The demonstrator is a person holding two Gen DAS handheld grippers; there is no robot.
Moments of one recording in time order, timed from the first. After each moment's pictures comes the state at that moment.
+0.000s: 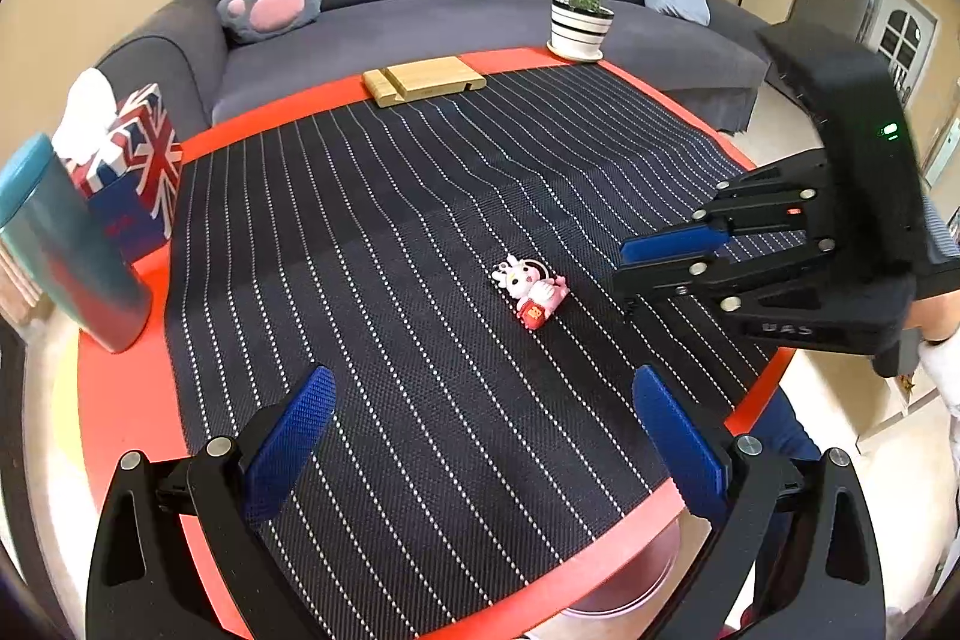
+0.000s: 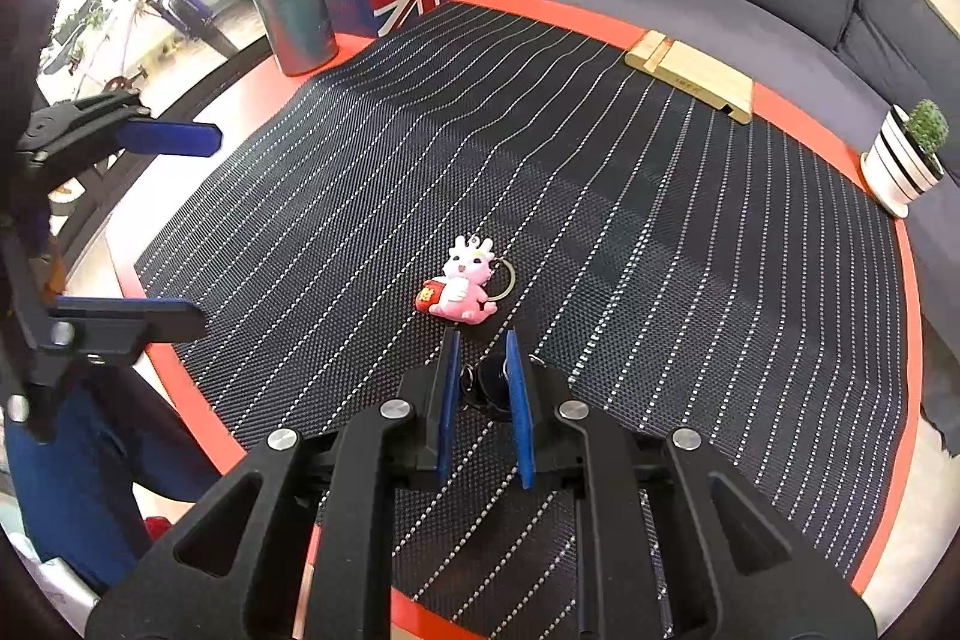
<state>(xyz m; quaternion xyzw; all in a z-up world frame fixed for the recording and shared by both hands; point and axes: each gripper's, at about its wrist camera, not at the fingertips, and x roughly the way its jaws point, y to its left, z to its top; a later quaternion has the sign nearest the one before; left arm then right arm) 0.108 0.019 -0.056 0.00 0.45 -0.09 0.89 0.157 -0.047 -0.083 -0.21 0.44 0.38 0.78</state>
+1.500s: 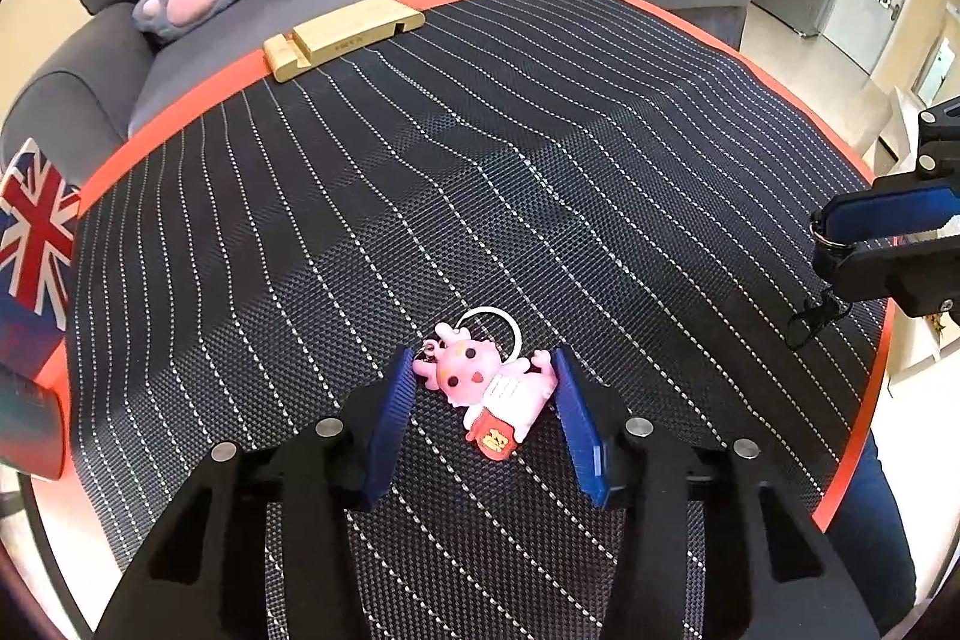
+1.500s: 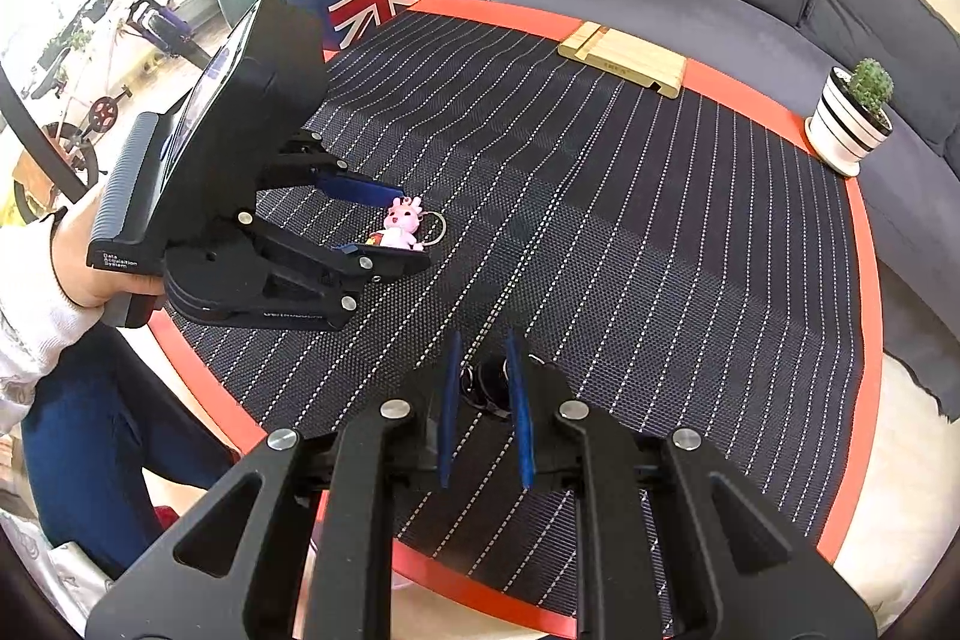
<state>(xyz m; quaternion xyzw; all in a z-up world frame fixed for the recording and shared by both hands) 0.193 -0.025 -0.114 0.07 0.50 -0.11 0.85 0.161 -0.096 -0.060 -0.19 0.45 0.36 0.79</state>
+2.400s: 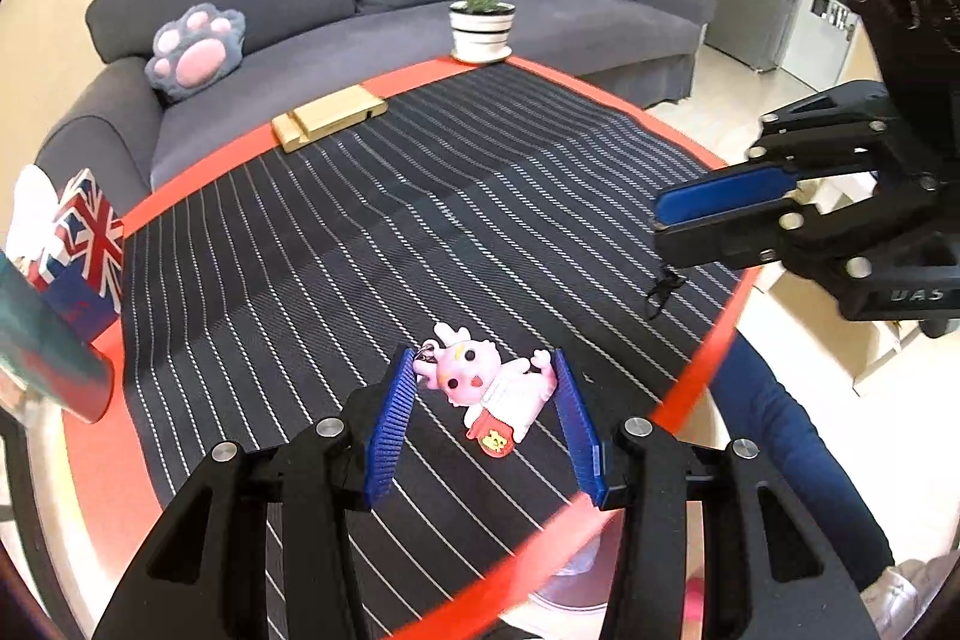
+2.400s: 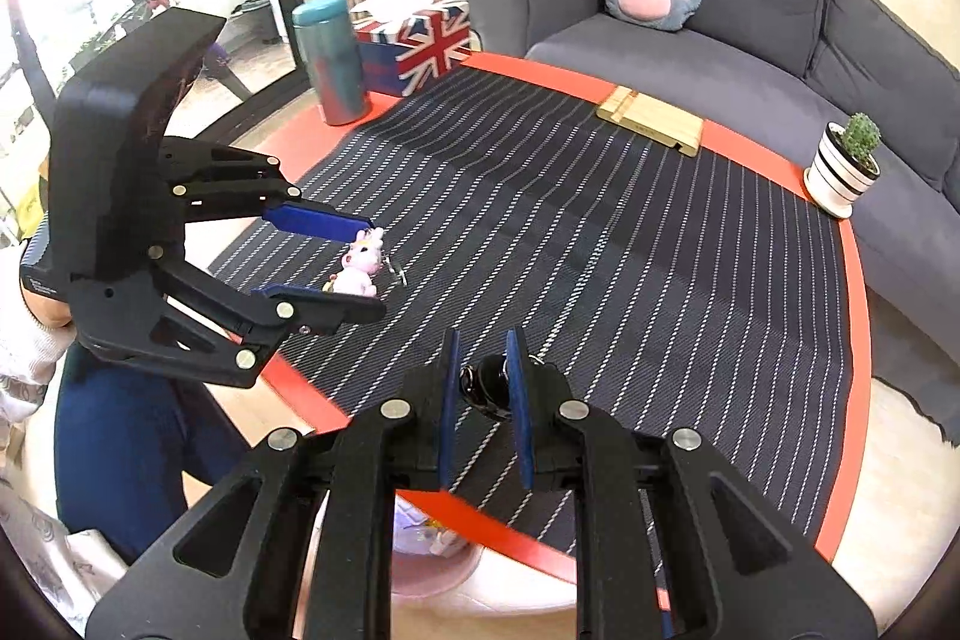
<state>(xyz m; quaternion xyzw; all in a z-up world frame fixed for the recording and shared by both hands) 0.093 -0.040 -0.040 0.06 0.43 -0.15 0.89 0.097 -0.102 -0.021 -0.18 0.40 0.39 0.81</state>
